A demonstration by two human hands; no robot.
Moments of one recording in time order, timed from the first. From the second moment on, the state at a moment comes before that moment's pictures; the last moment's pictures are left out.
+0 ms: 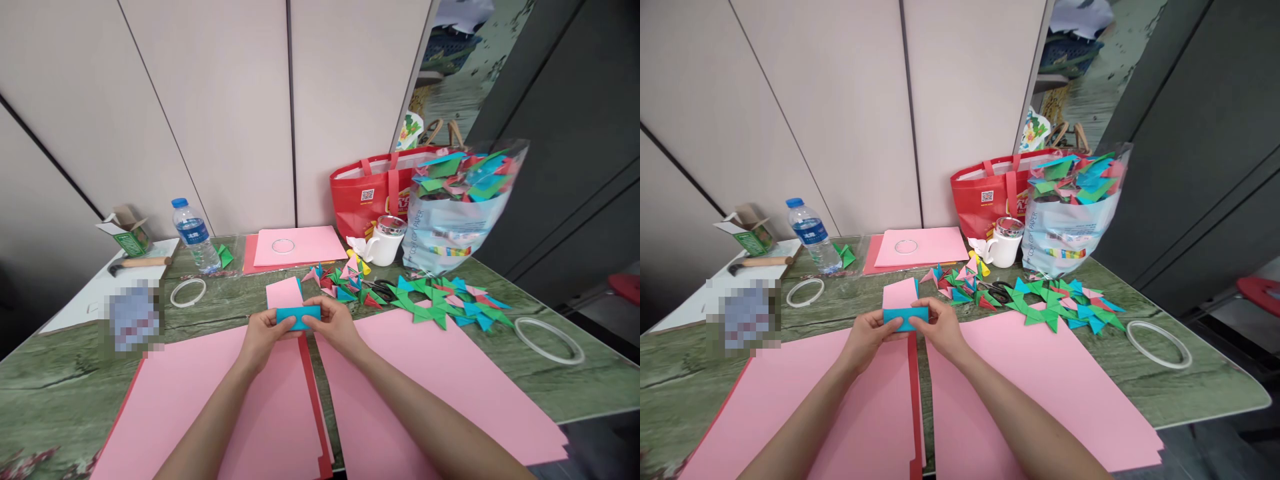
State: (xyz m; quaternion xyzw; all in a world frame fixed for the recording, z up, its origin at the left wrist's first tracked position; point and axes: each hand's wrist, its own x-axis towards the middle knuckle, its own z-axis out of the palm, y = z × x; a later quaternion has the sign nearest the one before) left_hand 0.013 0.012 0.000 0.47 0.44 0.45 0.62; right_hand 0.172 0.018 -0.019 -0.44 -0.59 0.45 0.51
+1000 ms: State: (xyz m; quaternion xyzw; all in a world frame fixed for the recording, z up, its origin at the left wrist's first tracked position) left_hand 0.013 0.010 -0.002 0.50 0.42 0.43 0.62; right_hand 0.173 0.014 -0.013 -0.44 -0.61 0.42 0.50
